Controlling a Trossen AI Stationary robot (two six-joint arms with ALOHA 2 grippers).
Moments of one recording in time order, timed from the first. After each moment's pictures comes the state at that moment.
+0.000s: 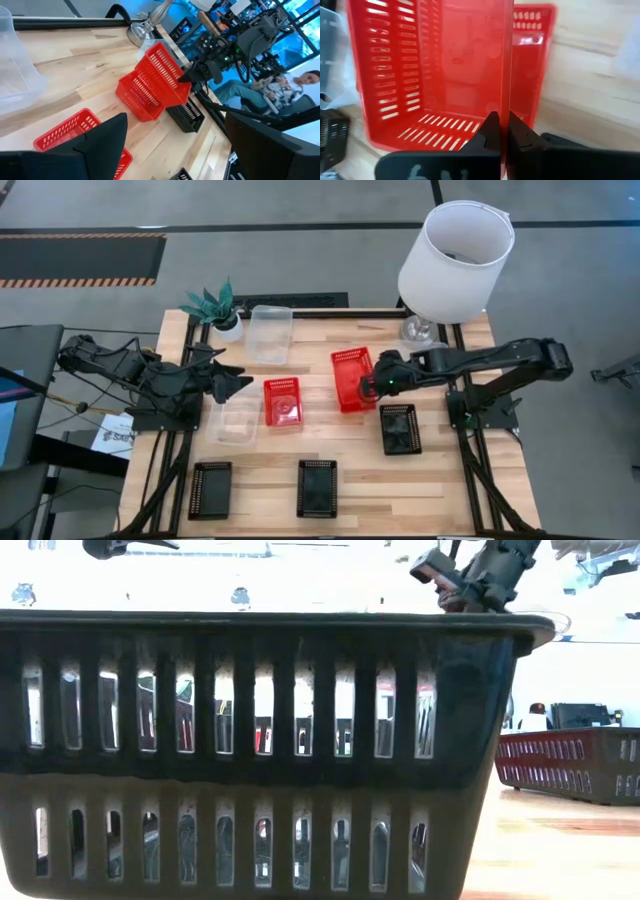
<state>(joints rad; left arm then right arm) -0.37 0.76 0.98 -0.68 -0.63 -1.08 0.01 1.30 1.01 -0.72 0.16 1.31</state>
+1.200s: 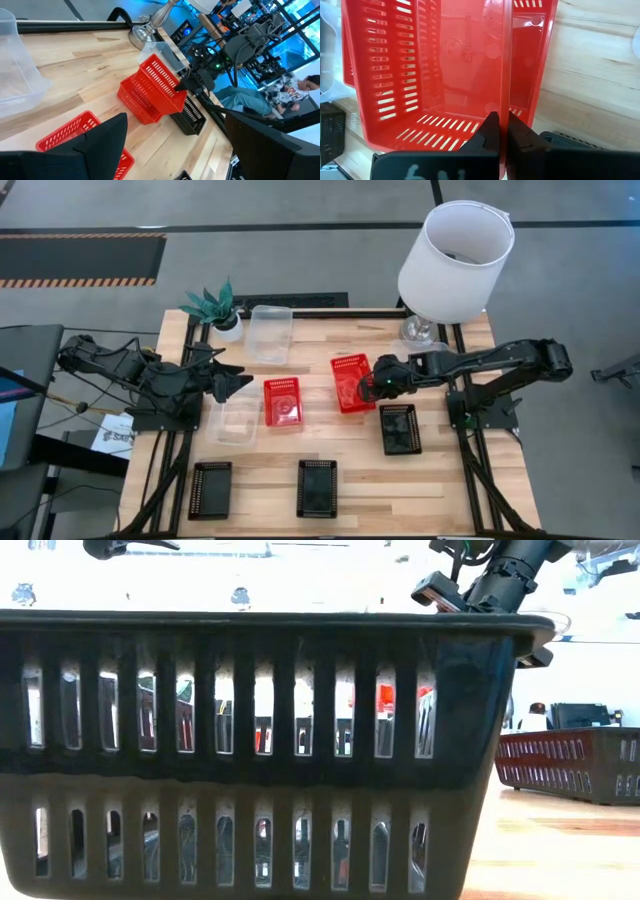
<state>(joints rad) -0.37 0.76 0.98 -0.68 -0.64 -1.08 -0.02 1.30 0.91 -0.62 0.07 1.31</state>
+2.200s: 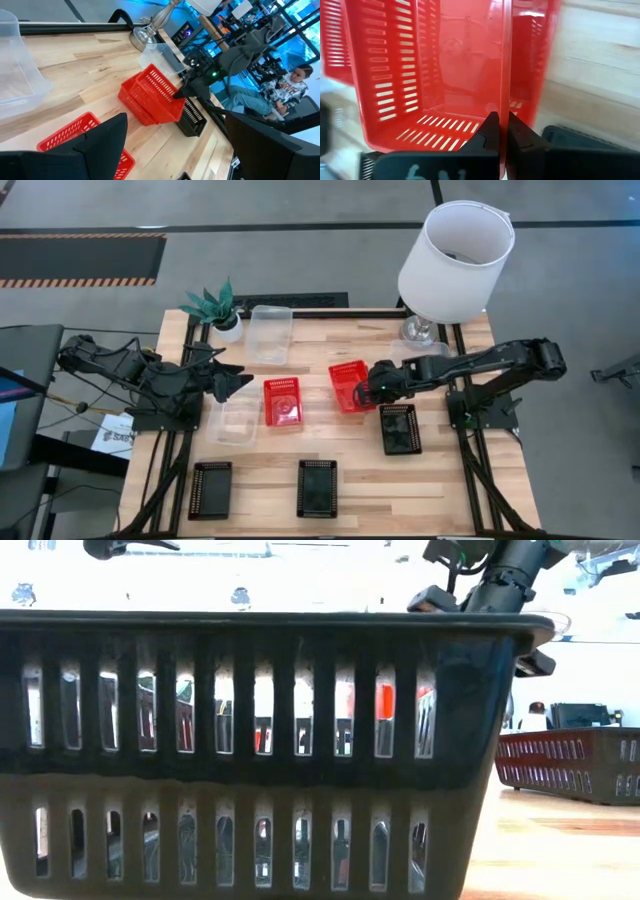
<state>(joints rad) -0.37 0.76 0.98 -0.68 -0.65 -1.08 0.01 1.37 0.91 -0.62 0.06 1.33</state>
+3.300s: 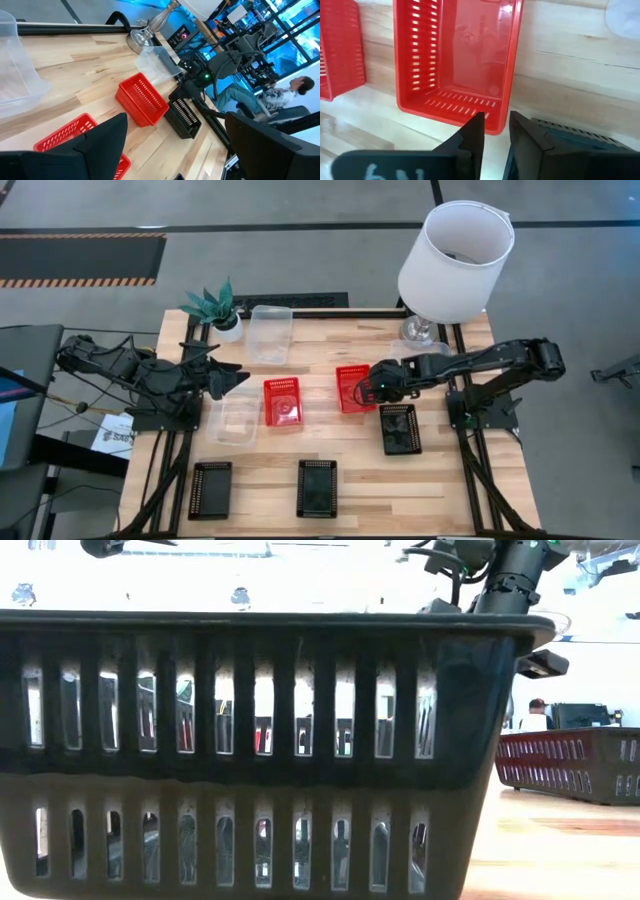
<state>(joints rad) -0.37 0.73 0.98 -0.68 -0.65 -1.08 -0.02 1.36 0.91 -0.70 0.04 1.38</state>
